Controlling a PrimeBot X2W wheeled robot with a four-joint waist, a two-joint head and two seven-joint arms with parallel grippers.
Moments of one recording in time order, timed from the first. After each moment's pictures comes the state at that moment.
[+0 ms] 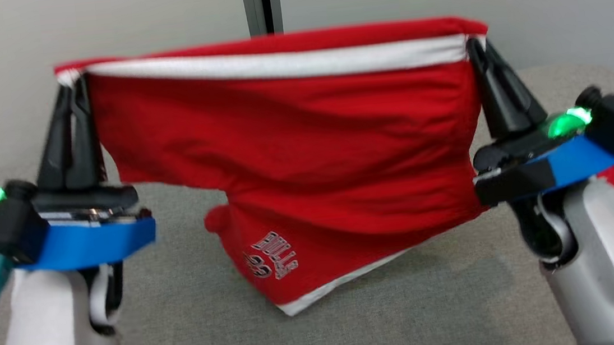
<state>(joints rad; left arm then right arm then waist) -0.33 0.15 -0.07 0.02 -0.15 -0.11 -0.25 -0.47 -0.12 0.18 0.19 0.39 0.13 -0.23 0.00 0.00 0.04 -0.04</state>
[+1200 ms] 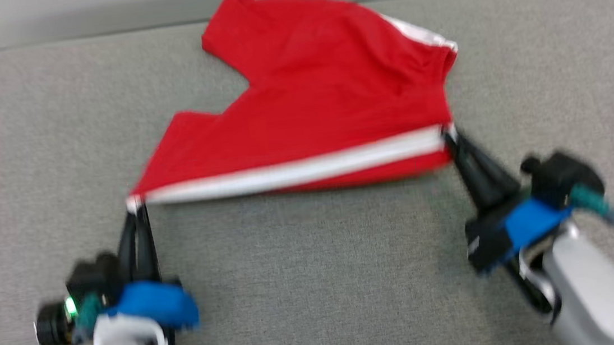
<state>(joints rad) -0.33 0.08 -0.04 0.44 -0.12 -0.04 -0.26 -0.51 -0.24 0.33 0.41 0.31 0.13 -0.26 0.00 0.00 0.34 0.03</state>
